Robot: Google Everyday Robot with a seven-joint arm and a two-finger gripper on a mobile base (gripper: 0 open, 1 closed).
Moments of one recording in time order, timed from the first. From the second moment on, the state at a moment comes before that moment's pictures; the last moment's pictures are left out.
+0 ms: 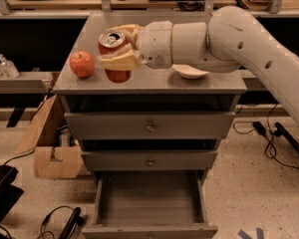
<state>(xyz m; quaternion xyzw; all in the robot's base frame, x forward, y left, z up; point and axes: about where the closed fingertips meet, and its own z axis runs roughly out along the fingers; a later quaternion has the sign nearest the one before) 0.589 0.080 0.983 -0.56 0.50 0.31 0.58</state>
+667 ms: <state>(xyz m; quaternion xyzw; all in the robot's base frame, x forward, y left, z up) 0.579 0.082 0.957 -0.56 0.51 0.32 0.57</state>
